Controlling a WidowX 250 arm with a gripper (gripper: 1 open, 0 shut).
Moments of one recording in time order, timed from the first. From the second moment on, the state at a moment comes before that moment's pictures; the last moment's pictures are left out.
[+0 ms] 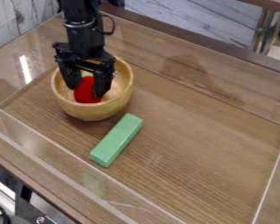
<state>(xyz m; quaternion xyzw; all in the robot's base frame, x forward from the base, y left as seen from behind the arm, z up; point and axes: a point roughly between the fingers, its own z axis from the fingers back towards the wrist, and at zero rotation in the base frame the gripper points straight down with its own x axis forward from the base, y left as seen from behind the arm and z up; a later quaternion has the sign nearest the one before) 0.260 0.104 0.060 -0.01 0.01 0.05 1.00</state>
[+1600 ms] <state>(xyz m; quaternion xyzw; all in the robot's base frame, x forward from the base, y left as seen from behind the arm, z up) 0.274 0.112 0.059 -0.03 0.00 0.05 1.00</state>
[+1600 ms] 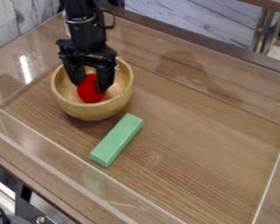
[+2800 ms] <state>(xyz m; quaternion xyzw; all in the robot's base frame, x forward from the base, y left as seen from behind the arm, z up) 0.290 0.072 0.149 -0.04 -0.09 0.04 0.99</state>
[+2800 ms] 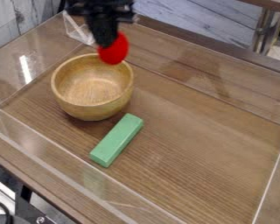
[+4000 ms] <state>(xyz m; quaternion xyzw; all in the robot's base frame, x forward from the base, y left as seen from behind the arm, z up) 0.286 -0.088 0.066 -0.05 -0.02 -0.08 1.00</state>
